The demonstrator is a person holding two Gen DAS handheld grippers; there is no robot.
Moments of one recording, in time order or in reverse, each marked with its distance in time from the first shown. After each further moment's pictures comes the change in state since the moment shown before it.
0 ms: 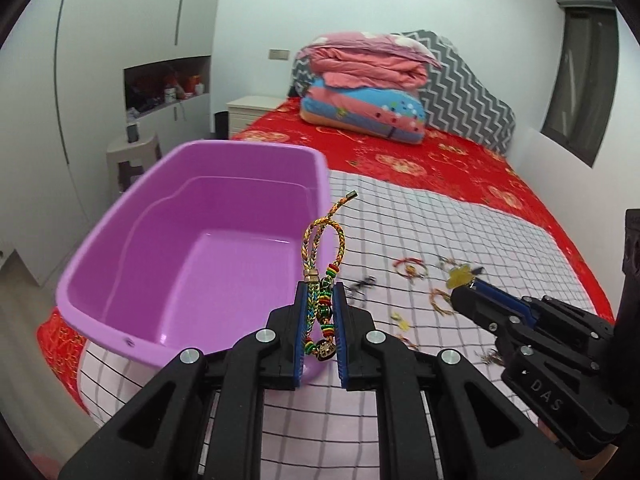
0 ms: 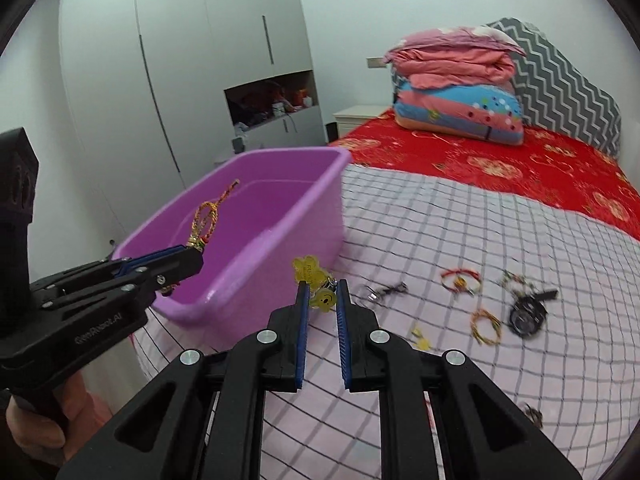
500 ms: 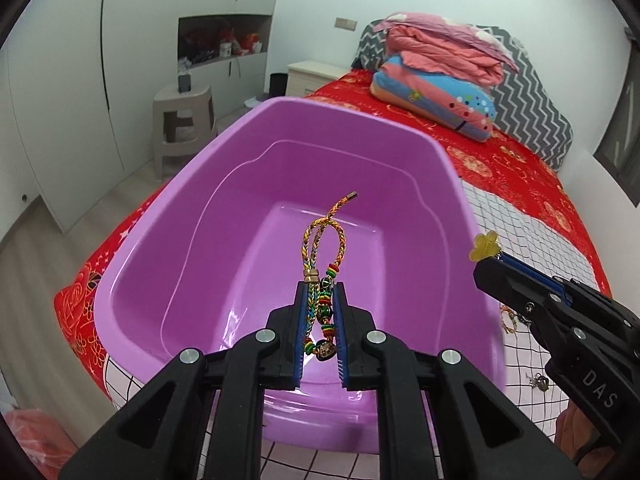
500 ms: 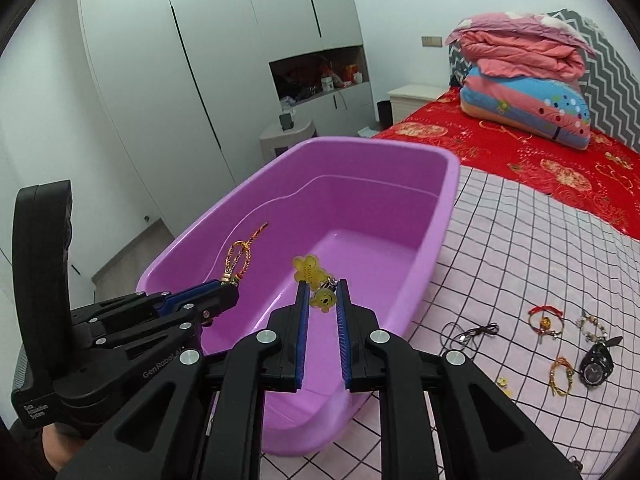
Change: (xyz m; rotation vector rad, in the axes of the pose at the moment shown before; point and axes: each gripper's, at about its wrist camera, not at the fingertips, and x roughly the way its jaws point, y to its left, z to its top) left arm 0.050 0.098 0.012 -0.161 0.127 0.117; right arm 0.098 0.074 0.057 -0.056 0.127 0.145
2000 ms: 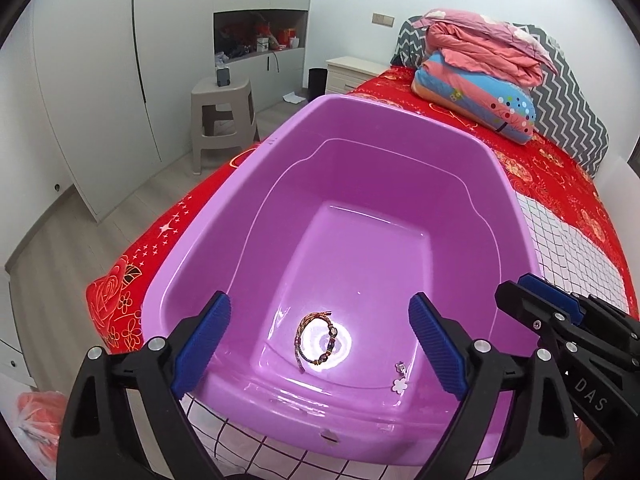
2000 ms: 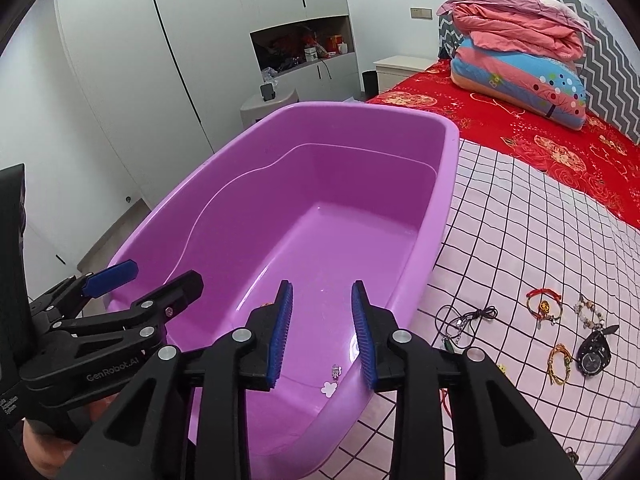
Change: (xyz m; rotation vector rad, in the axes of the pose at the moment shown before) left arm 0.000 0.024 0.007 -0.033 0.010 0.140; right arm 0.031 -0.011 0.001 0.024 0.097 -0.064
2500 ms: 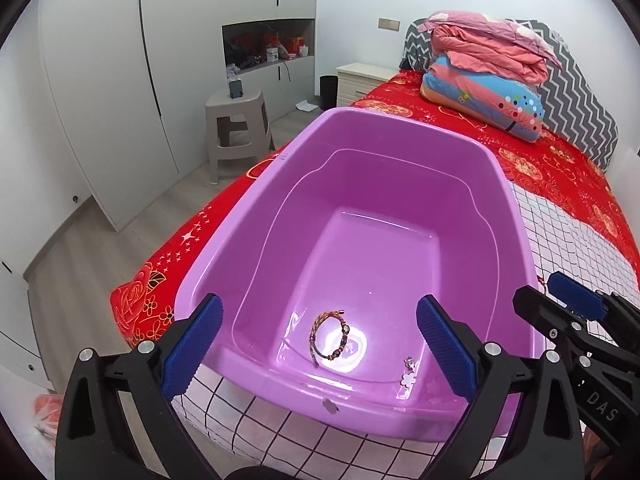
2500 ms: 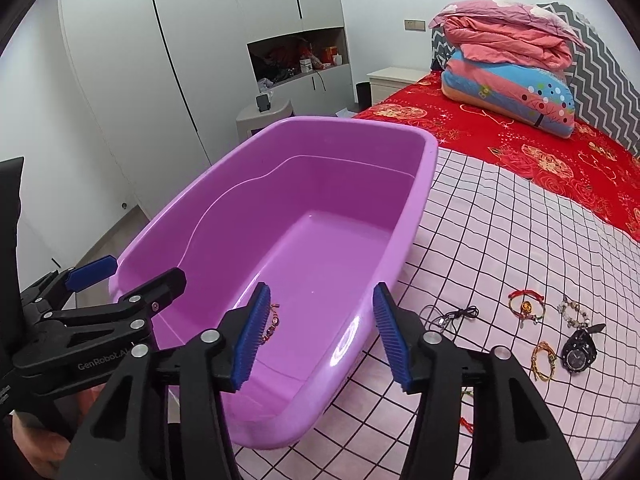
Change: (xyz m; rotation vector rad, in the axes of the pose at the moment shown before) left arm -0.027 -0.010 -0.003 0.028 -0.024 0.074; right arm -0.028 -0.005 -0.009 -0.003 -0.045 -0.024
